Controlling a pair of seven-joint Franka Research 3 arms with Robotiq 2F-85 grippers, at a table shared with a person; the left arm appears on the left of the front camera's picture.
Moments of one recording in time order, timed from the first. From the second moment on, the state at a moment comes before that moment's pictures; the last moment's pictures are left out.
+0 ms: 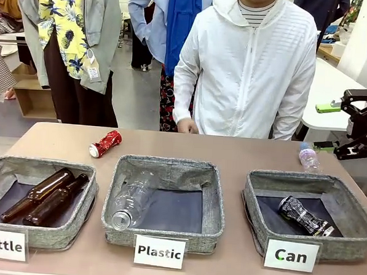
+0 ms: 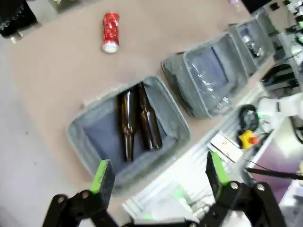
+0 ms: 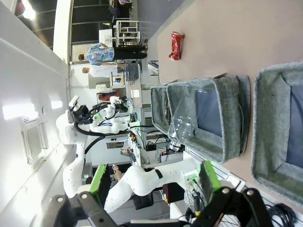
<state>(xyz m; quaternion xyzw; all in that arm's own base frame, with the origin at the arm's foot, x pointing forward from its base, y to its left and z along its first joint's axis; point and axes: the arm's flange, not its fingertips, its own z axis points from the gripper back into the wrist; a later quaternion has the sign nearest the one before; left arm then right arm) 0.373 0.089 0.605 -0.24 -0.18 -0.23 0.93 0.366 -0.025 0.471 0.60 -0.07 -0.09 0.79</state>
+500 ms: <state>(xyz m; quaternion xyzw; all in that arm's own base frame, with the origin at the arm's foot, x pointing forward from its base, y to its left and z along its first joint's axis) 0.490 -0.040 0.509 -0.16 -0.22 -0.26 0.92 0.366 -0.025 0.471 0.60 -0.07 -0.09 0.79</state>
